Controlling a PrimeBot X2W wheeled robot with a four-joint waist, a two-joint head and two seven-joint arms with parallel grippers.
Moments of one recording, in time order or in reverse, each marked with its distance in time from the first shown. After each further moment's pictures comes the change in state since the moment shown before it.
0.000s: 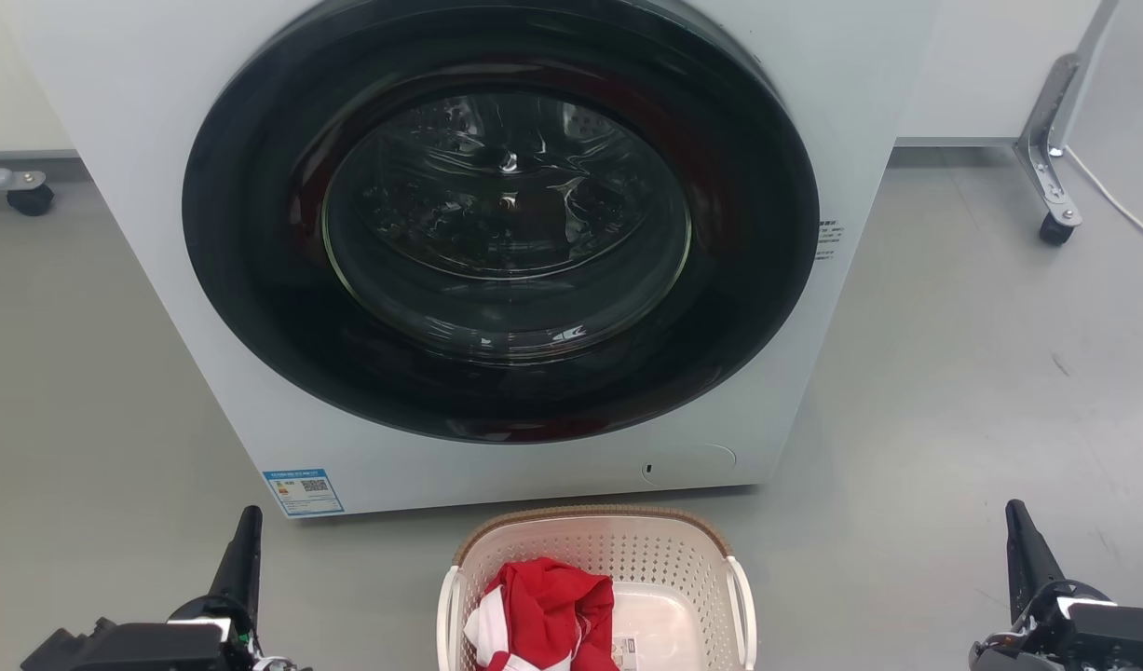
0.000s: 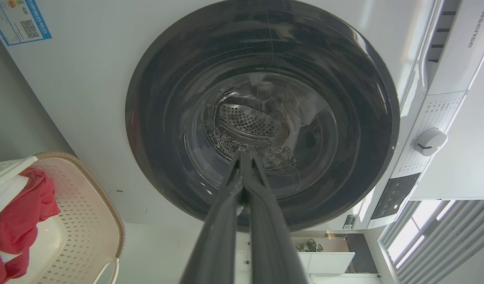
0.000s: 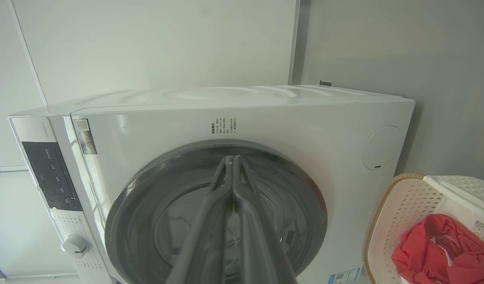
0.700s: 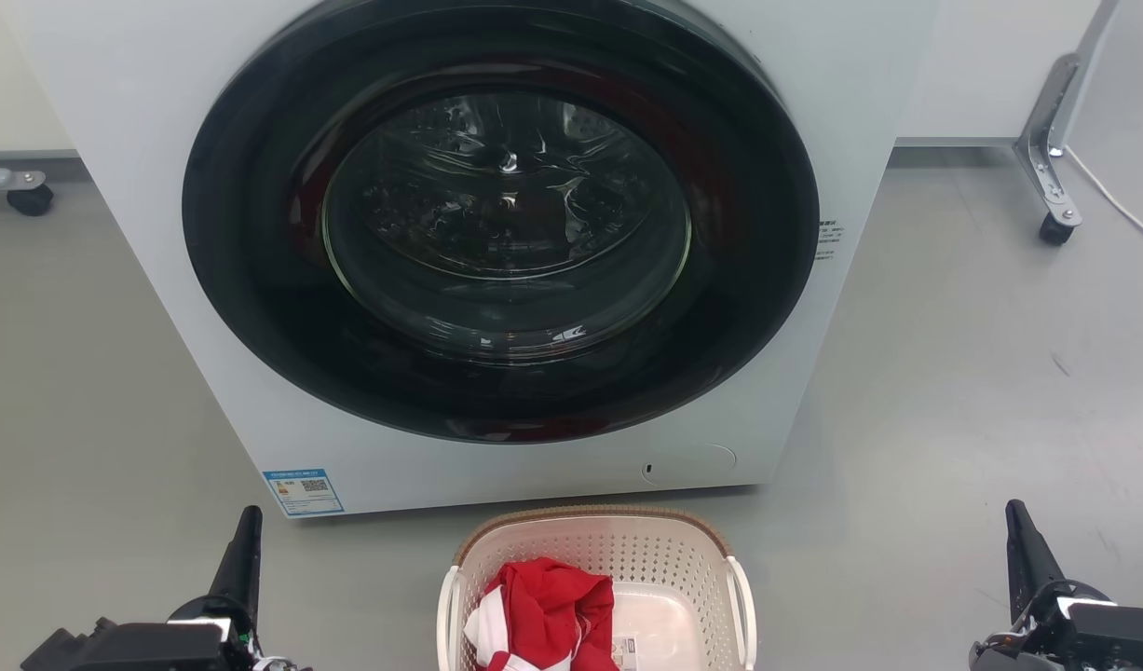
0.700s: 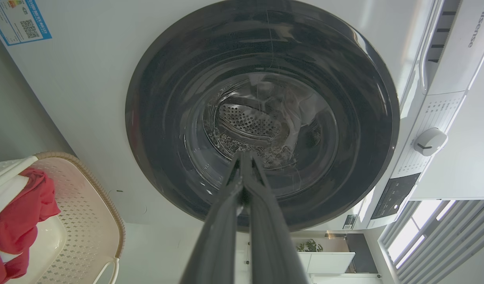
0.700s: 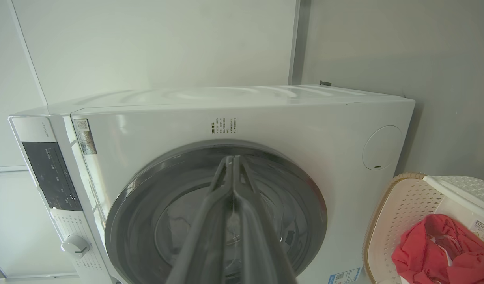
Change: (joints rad) left arm 0.000 0.000 0.000 0.000 0.000 0.000 0.000; right arm 0.000 0.000 0.000 0.000 0.000 0.000 0.000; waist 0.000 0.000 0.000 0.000
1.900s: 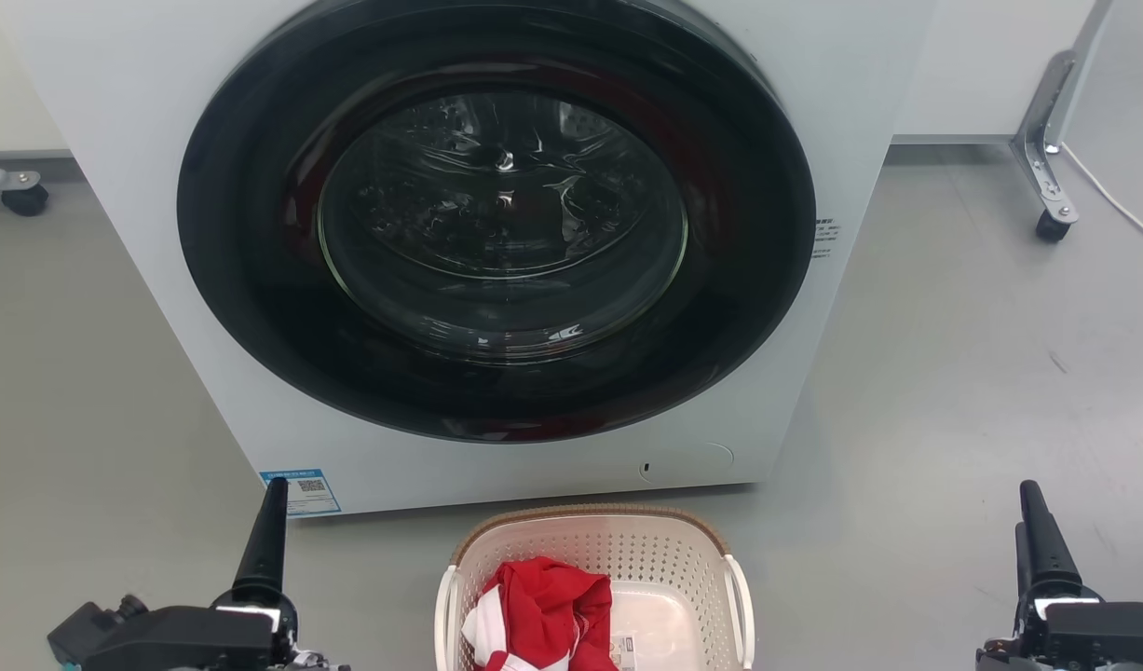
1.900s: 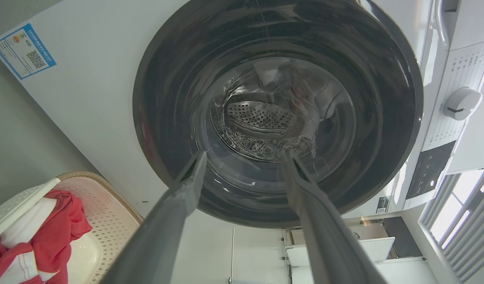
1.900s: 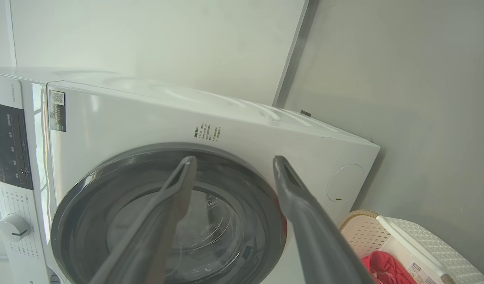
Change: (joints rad) left arm -0.024 0.019 -0.098 0.025 0.132 0.001 -0.107; right arm 0.002 -0.032 0.043 0.017 -0.204 -0.002 -0.105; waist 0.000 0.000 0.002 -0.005
